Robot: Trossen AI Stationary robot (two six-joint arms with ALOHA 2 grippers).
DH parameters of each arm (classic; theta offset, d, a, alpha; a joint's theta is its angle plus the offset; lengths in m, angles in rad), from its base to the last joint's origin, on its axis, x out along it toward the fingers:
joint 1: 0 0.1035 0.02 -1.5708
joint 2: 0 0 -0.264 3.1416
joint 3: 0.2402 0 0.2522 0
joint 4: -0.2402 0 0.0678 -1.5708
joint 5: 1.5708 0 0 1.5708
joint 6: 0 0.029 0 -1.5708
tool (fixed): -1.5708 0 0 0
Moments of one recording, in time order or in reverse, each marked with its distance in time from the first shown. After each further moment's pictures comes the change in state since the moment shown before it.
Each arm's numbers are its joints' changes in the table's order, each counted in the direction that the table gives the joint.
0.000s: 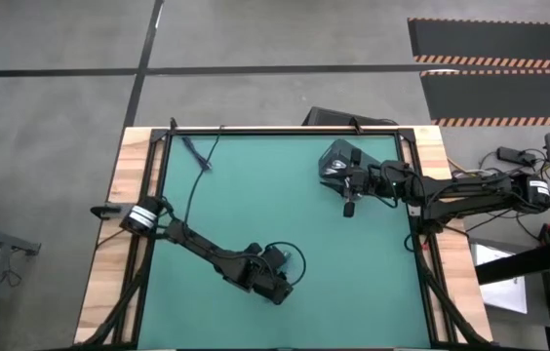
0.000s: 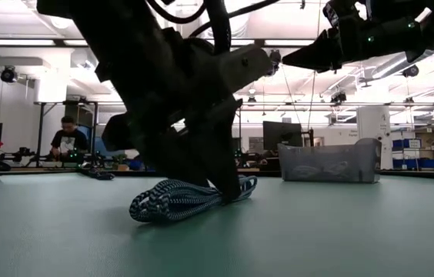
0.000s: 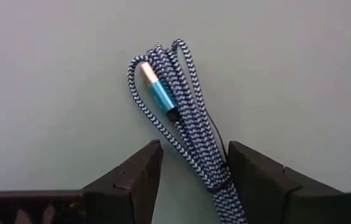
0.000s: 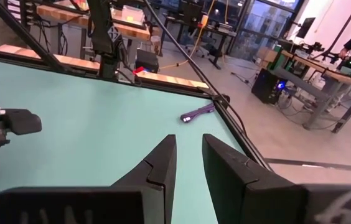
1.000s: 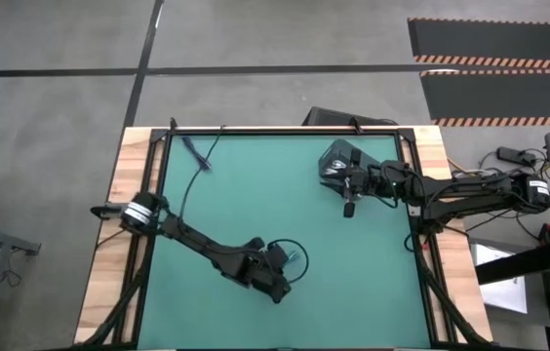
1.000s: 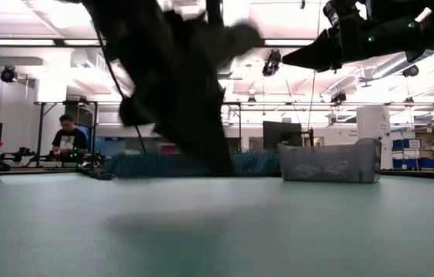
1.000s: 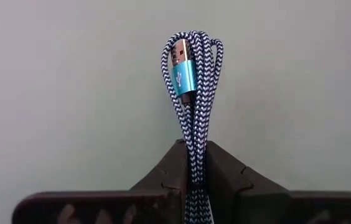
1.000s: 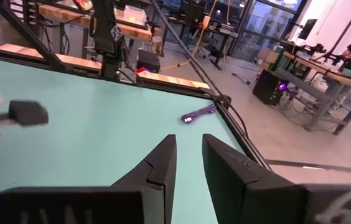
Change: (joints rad) left arm 0.020 -0.055 -0.006 -0.010 0.007 0.172; right arm 0.000 0.000 0.000 0.000 0.008 -0.008
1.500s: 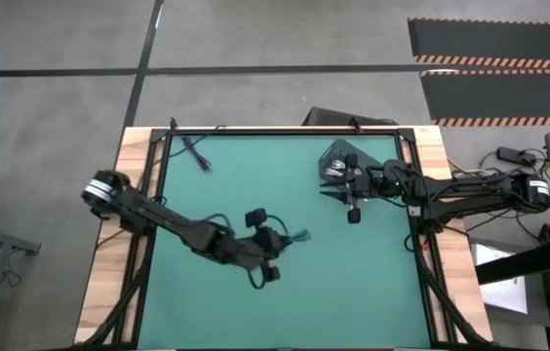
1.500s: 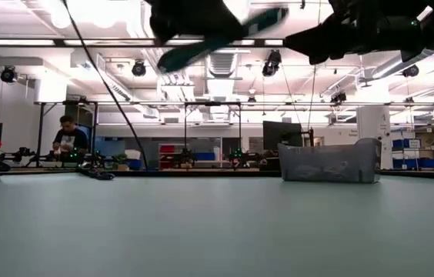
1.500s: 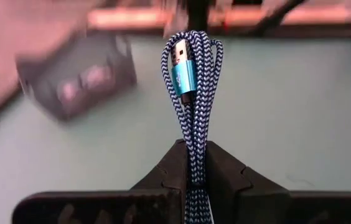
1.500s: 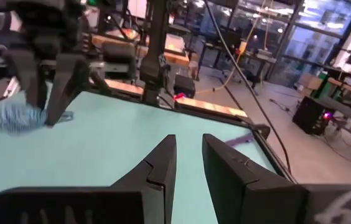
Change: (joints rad) left arm 0.042 -0.360 -0.205 0.377 0.149 0.678; right arm 0.006 0.000 0.000 0.065 0.189 0.015
